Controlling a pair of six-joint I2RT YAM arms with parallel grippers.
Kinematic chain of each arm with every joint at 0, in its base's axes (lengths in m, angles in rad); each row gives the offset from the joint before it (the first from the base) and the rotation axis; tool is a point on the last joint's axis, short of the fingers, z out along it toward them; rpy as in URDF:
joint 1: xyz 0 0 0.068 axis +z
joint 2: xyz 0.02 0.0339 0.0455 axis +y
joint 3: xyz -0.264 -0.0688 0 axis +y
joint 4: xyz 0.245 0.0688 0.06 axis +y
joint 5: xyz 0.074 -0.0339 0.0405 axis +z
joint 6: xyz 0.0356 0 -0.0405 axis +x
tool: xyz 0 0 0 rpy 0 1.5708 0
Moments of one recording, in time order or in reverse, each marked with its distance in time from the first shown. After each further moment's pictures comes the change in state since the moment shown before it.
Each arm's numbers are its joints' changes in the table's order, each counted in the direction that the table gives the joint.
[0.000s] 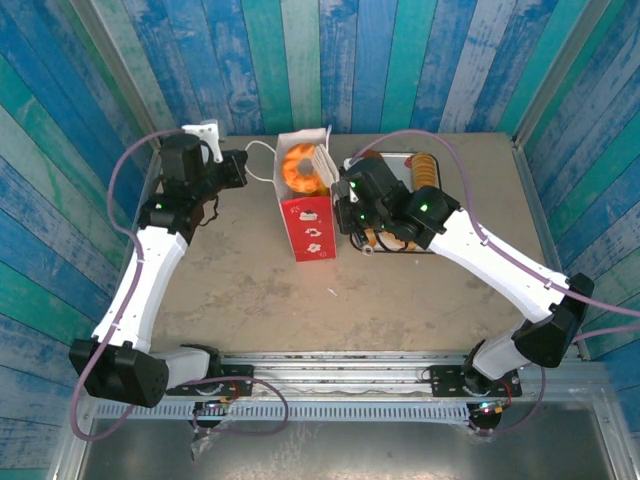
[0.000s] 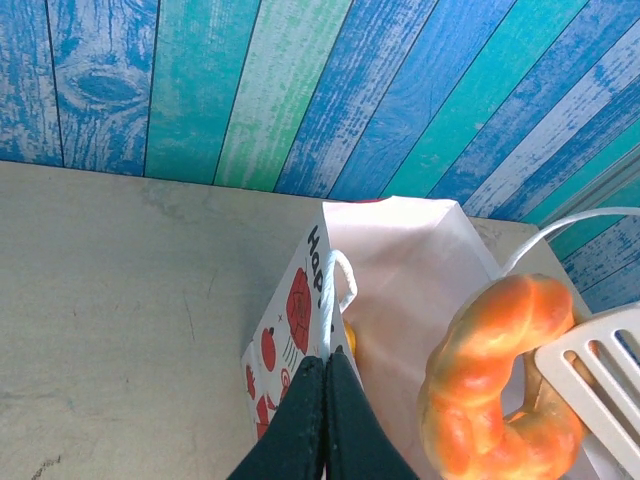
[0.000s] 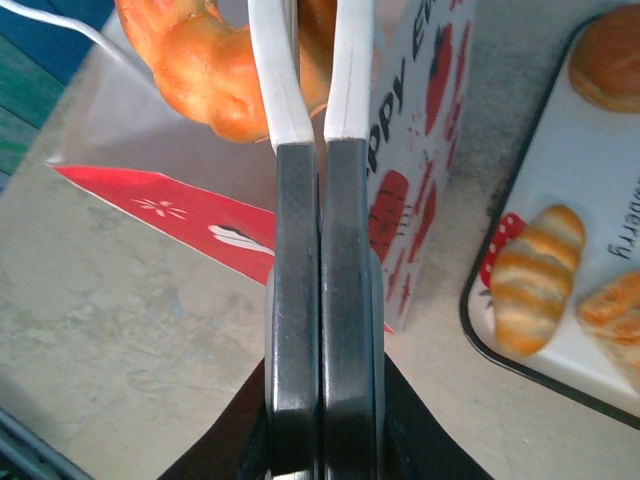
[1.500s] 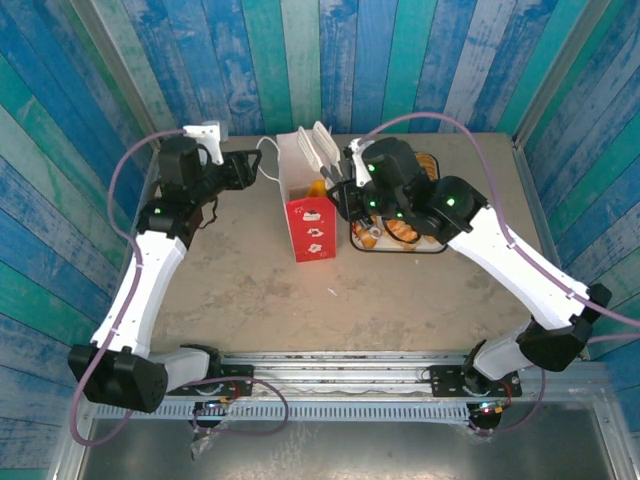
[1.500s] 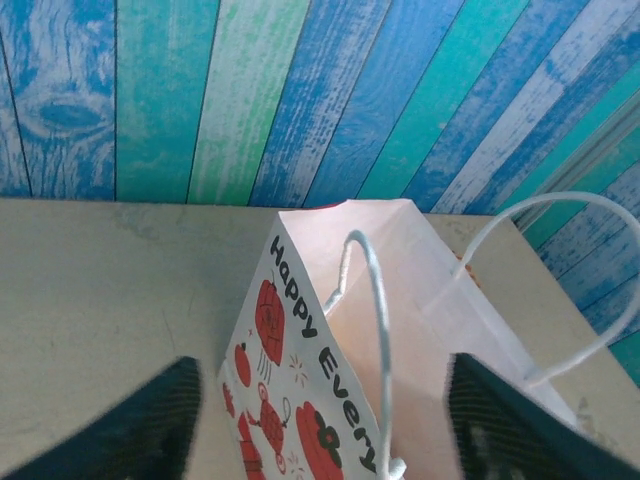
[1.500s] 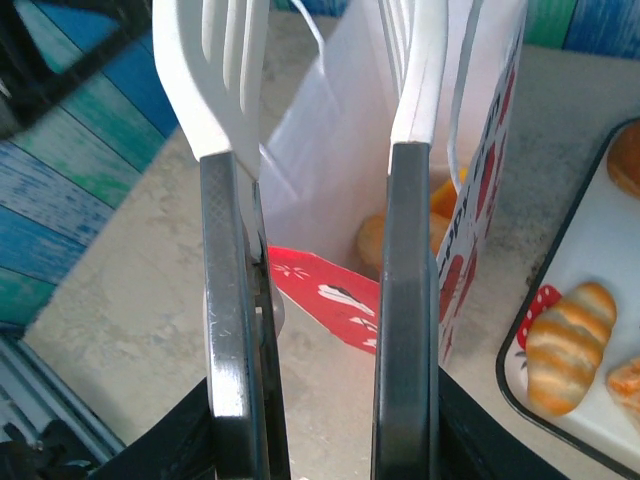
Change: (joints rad) left arm 0.003 -0.044 0.053 -0.068 -0.076 0.050; right arm -0.006 -0.049 -0.156 0.010 0.092 -0.058
